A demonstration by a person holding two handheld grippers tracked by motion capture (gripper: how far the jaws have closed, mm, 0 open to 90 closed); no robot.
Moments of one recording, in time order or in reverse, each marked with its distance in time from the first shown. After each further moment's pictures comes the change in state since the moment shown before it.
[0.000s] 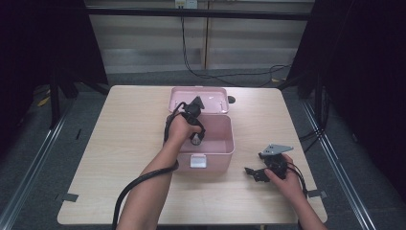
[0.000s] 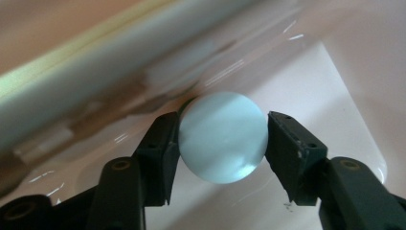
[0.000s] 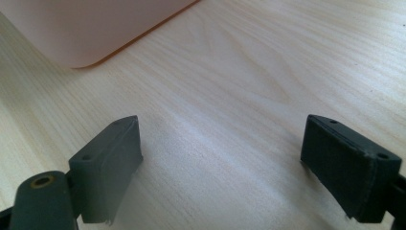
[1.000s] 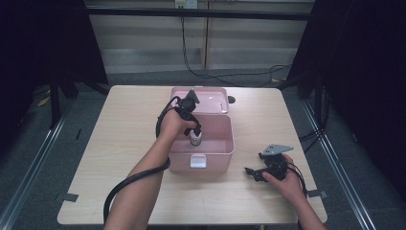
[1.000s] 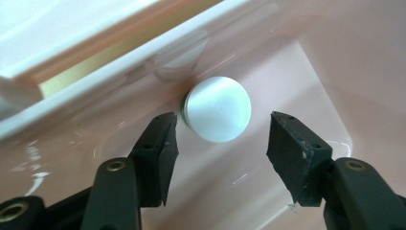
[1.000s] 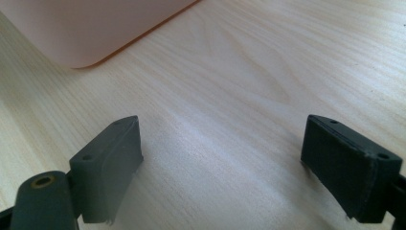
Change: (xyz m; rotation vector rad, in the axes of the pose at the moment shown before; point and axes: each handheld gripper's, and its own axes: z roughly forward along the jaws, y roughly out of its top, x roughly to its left) left arm 0.002 -0.007 -0.041 -0.018 -0.010 0.005; right arm 0.000 0.000 0.000 0.000 0.005 0.002
